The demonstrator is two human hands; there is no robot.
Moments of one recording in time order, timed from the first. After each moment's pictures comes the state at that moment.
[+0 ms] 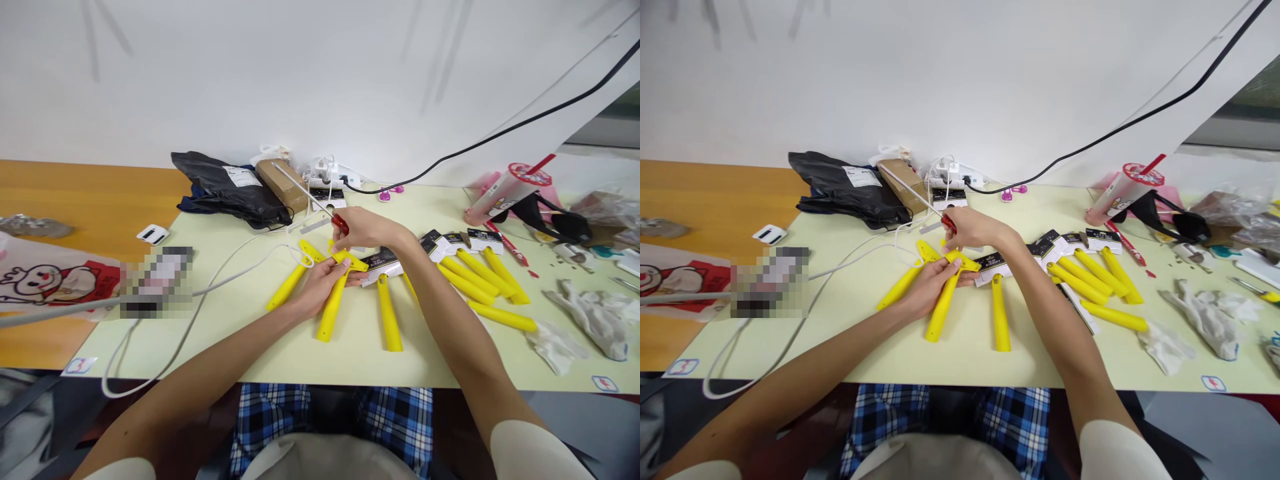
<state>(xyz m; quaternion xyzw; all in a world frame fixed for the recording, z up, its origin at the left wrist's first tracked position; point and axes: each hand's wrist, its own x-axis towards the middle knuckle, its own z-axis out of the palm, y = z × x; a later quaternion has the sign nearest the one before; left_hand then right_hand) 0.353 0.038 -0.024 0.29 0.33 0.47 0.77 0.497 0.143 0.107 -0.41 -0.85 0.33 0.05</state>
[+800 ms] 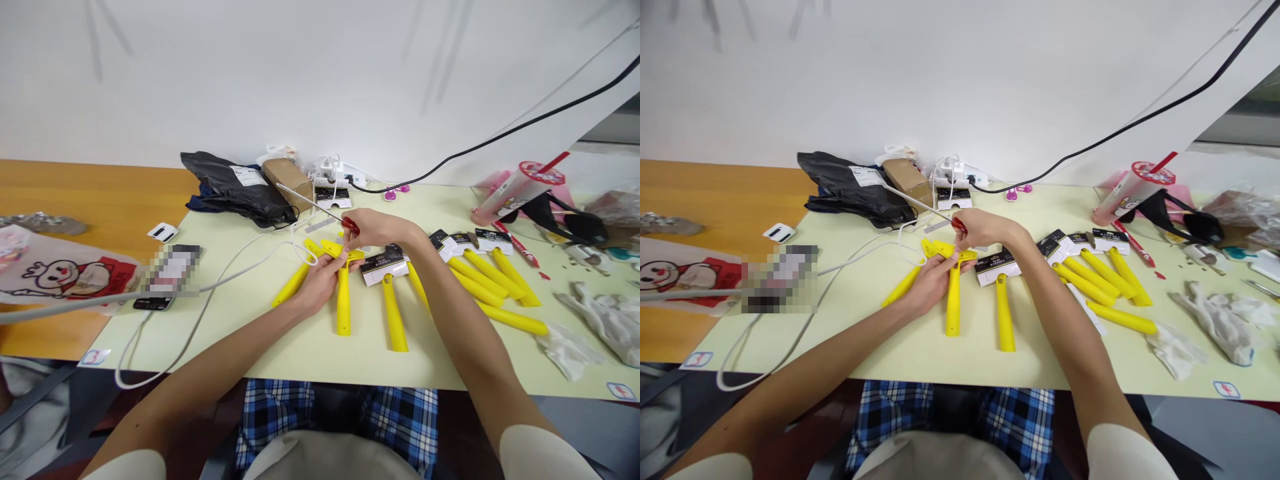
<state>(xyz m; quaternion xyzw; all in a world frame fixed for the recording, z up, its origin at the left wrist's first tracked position) 0.350 0.042 -0.019 0.26 0.29 0.54 0.74 0.503 0.147 0.109 -0.41 -0.87 0.29 -0.01</state>
